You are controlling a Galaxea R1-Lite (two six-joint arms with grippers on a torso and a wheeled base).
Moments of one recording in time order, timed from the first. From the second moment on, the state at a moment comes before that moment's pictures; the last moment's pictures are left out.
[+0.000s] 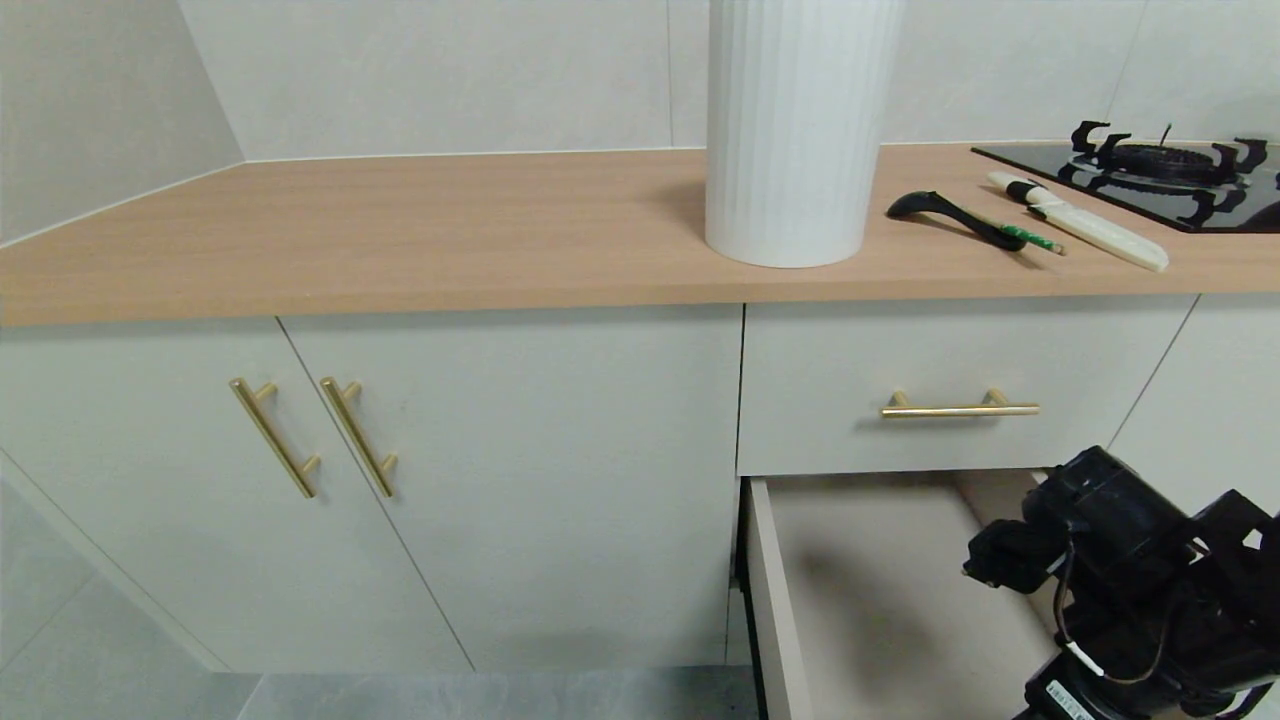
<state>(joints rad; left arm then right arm) 0.00 0.00 0.00 0.00 -0.05 0.02 0.49 1.62 -0.77 0.42 -0.15 -0.09</state>
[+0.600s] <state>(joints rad) 0.00 0.00 0.00 0.00 -0.05 0.02 0.51 1.60 -0.79 0.51 -0.15 -0.11</state>
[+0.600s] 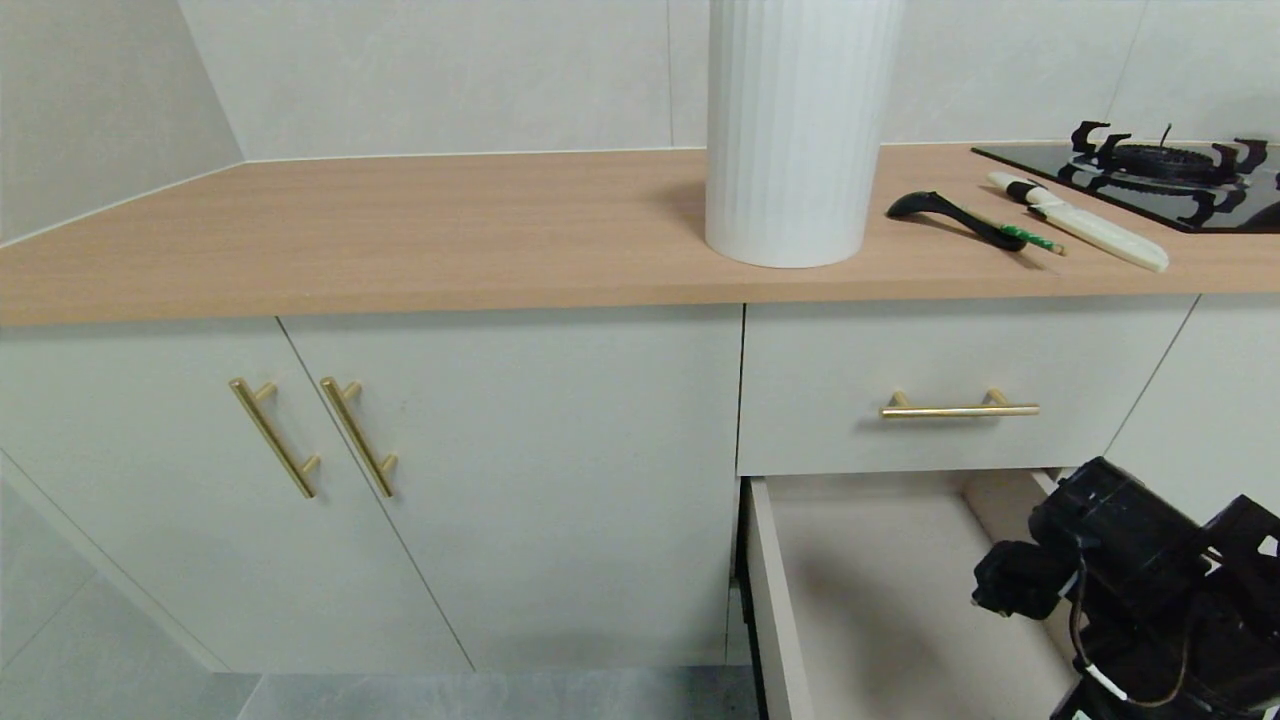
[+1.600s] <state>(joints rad) 0.00 0.00 0.00 0.00 -0.05 0.02 0.42 1.40 -0.80 0.09 -0.17 0.07</state>
